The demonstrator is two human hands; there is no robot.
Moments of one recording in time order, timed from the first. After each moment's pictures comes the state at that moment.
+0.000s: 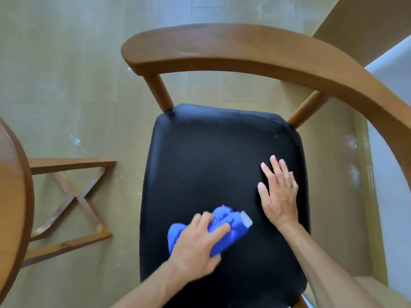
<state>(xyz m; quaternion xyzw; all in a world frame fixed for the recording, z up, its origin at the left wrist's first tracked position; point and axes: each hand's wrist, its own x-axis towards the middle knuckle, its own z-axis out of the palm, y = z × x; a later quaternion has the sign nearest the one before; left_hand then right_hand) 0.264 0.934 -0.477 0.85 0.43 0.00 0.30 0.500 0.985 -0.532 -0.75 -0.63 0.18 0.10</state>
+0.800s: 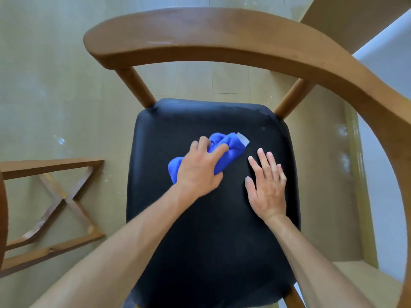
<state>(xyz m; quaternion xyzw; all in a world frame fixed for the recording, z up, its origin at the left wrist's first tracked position) 0.319 1.069 -0.492 0.82 0.53 0.04 0.21 0.498 0.982 -0.541 -0.75 -0.65 0.13 0.08</state>
